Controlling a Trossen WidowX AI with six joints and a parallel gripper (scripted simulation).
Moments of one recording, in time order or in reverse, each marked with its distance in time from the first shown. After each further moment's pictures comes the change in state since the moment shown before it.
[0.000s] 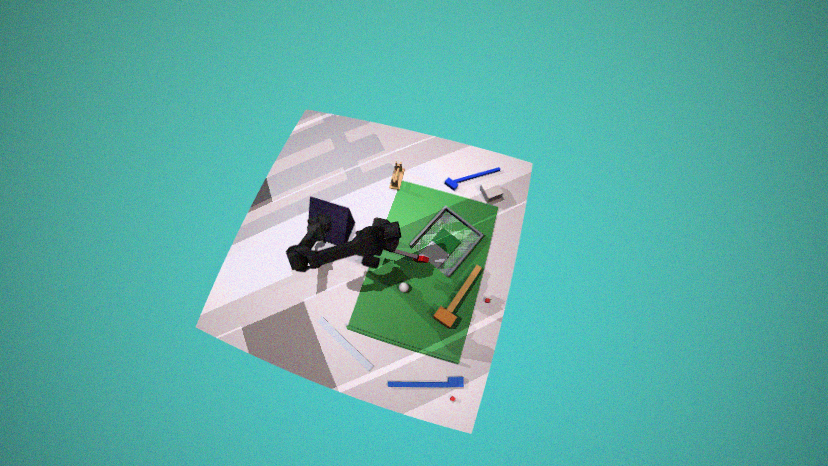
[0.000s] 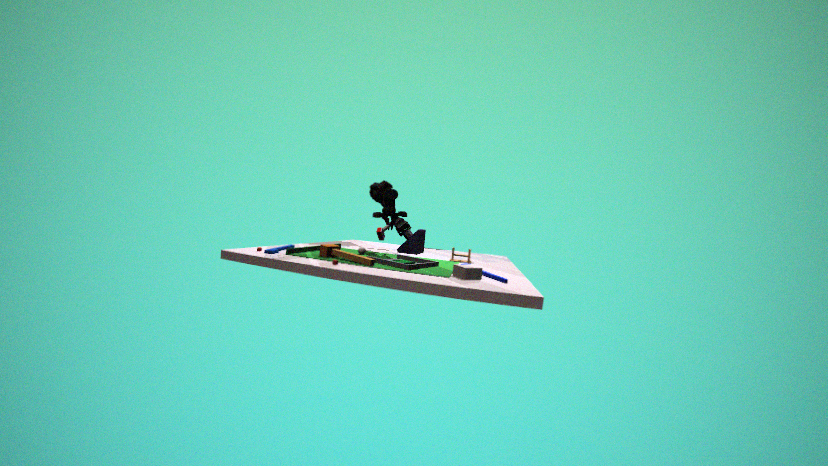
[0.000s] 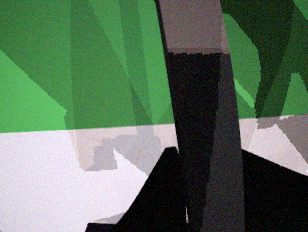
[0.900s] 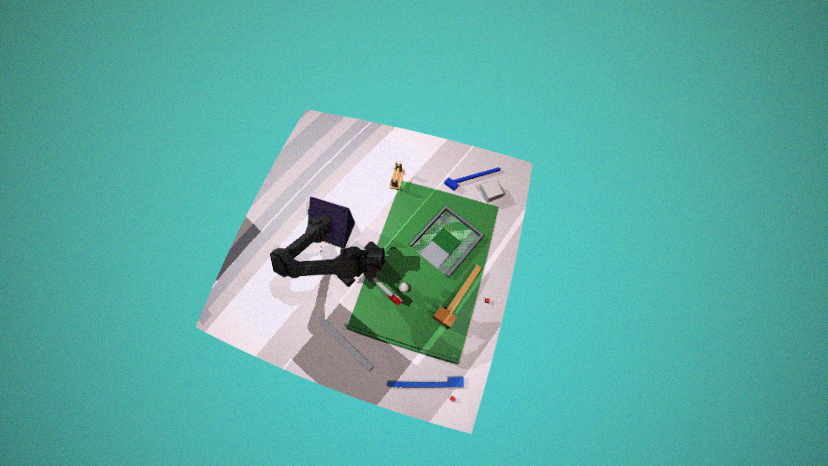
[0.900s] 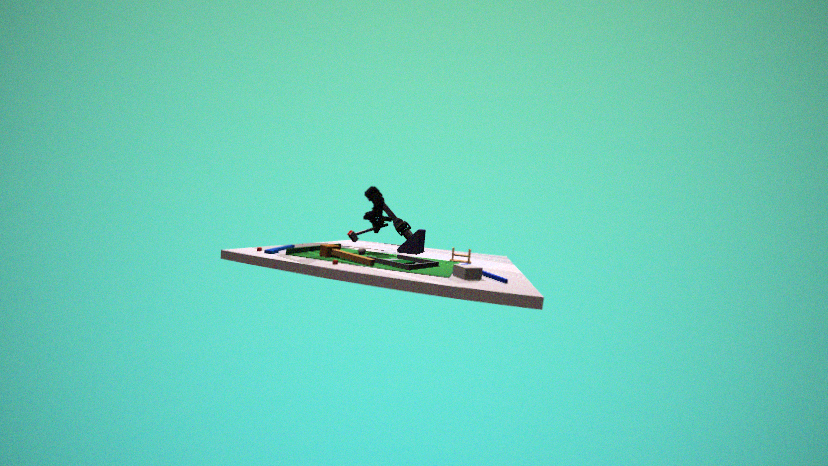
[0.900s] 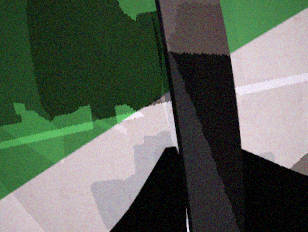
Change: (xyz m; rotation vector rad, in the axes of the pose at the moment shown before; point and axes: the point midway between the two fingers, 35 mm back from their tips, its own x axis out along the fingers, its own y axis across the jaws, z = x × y) arm 0.015 -0.094 -0.043 0.478 -0.005 -0.111
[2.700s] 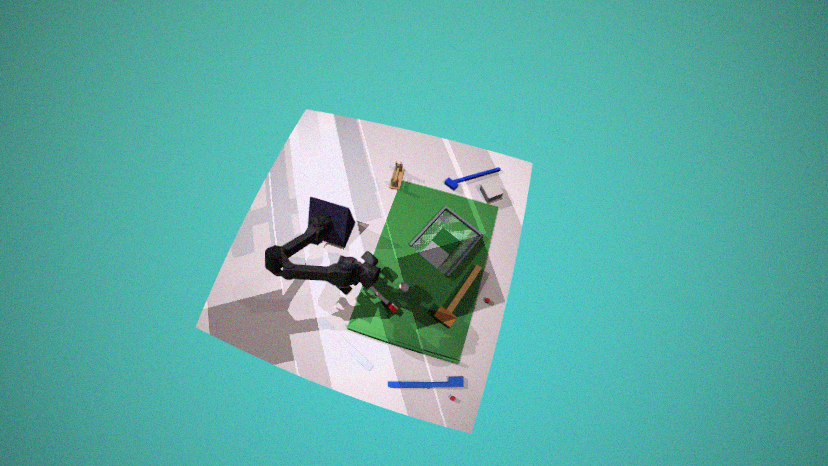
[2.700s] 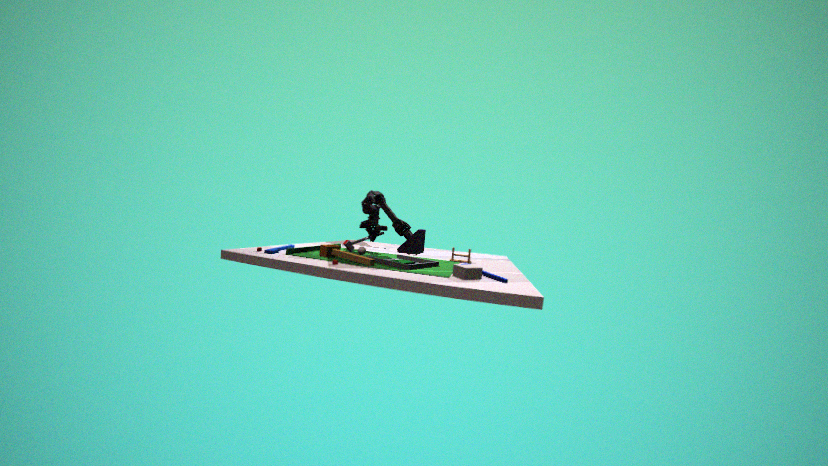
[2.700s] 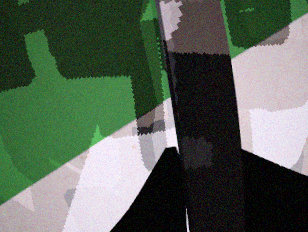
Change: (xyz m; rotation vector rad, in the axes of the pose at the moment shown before) arm 0.053 -0.030 -0.001 0.003 -0.001 -0.007
